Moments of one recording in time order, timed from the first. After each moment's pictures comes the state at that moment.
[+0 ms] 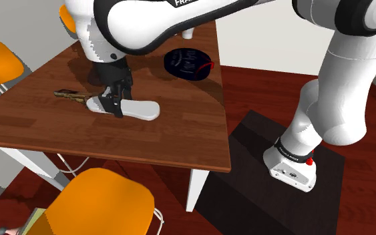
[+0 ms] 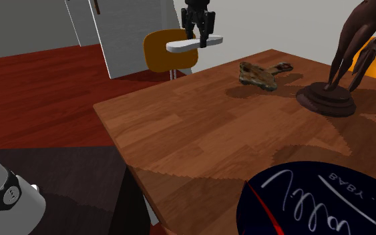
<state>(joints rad) 0.51 0.28 0.24 -1.60 -0.09 1.86 0.20</state>
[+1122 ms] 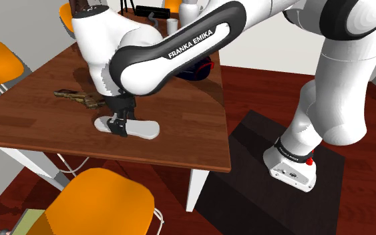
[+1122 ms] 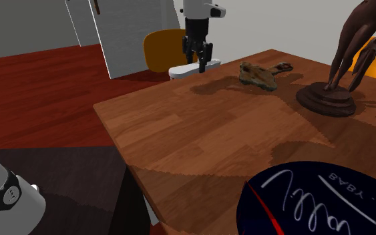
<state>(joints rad) 0.51 0.35 0.23 -1.73 -0.11 2.05 0.22</state>
